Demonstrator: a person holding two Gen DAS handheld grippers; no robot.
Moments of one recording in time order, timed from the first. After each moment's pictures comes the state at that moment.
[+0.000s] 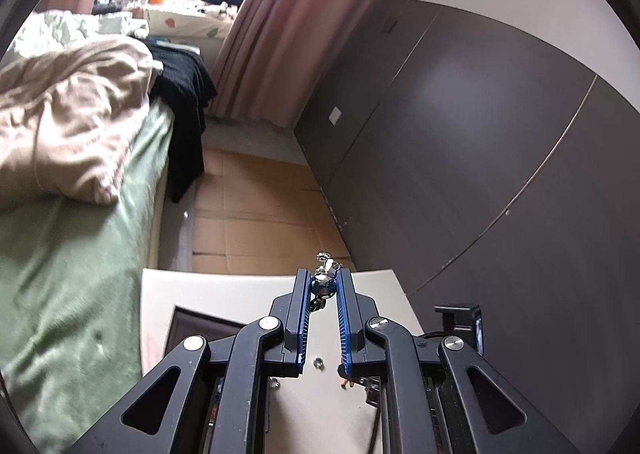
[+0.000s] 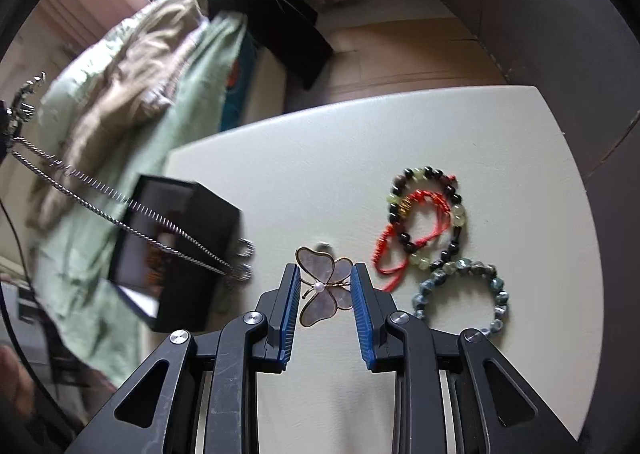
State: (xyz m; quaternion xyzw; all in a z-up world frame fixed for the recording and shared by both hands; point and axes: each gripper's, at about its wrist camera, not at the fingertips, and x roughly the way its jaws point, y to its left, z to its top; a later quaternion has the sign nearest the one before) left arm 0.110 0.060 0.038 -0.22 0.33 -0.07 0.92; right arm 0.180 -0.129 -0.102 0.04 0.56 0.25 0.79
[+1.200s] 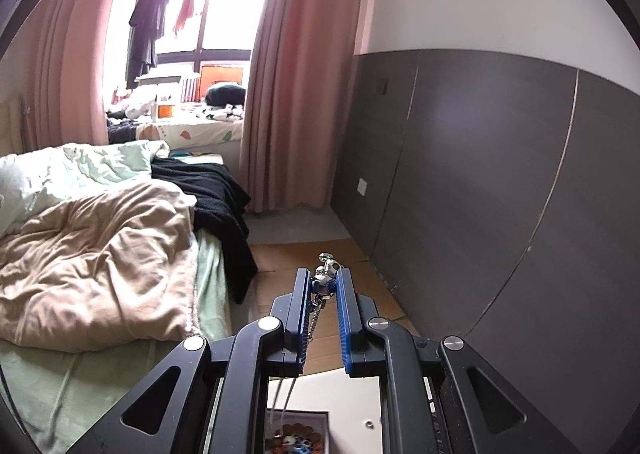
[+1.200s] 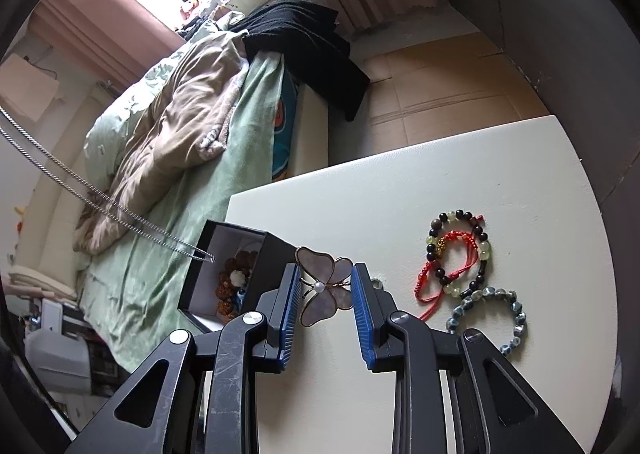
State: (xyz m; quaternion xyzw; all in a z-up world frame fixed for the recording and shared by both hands) left arm 0.098 0.066 0.192 -0.08 0.24 0.01 0.97; right arm 0.186 -0.134 -0.076 0.10 0.53 0.30 0.79
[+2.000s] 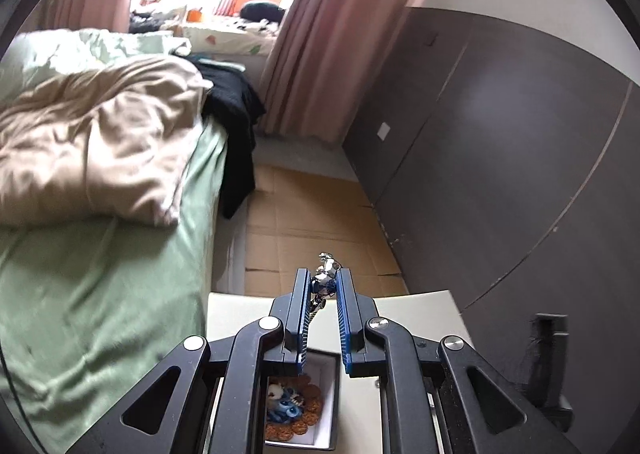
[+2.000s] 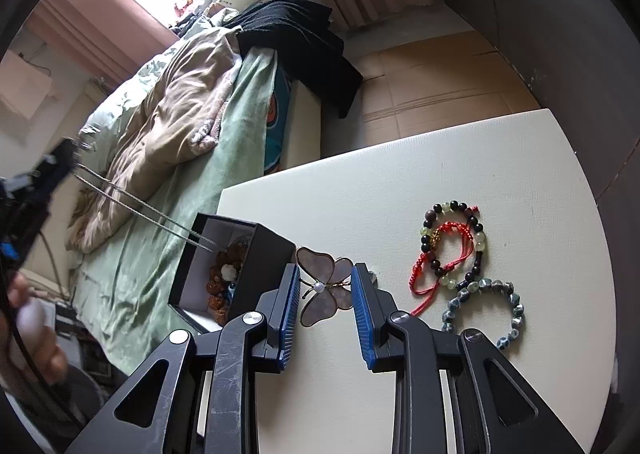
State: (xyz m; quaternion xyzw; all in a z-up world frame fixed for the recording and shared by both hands) left arm 0.118 0.102 0.027 -0.20 0.33 0.02 0.92; right arm 0.183 -0.130 -0.079 0.09 0.54 0.28 0.79
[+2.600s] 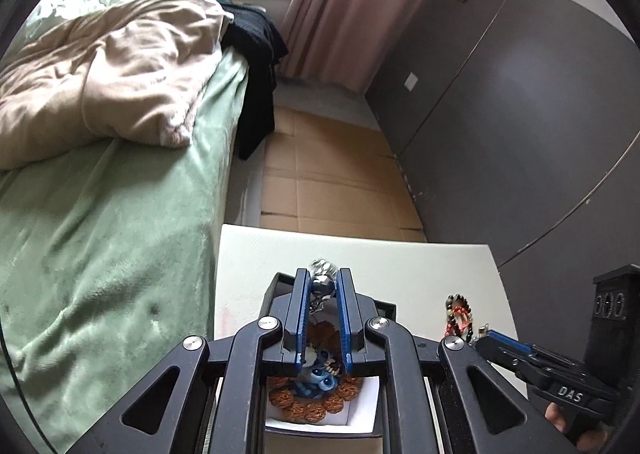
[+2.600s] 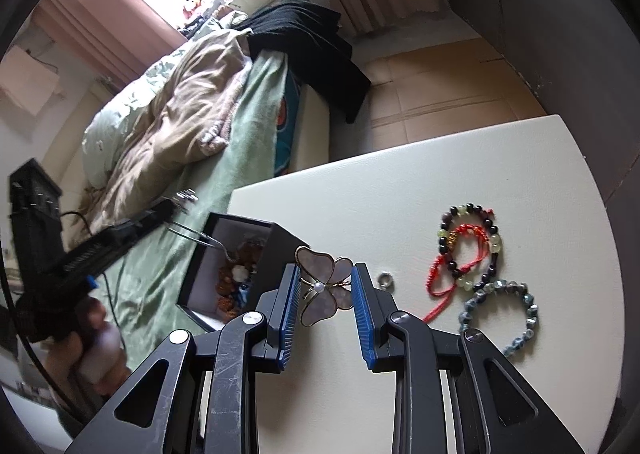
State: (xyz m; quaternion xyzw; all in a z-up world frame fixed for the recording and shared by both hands) left arm 0.133 0.111 -0.047 -0.21 0.42 0.03 0.88; right arm 0.172 -0.120 -0.076 0.11 0.52 0.30 0.80
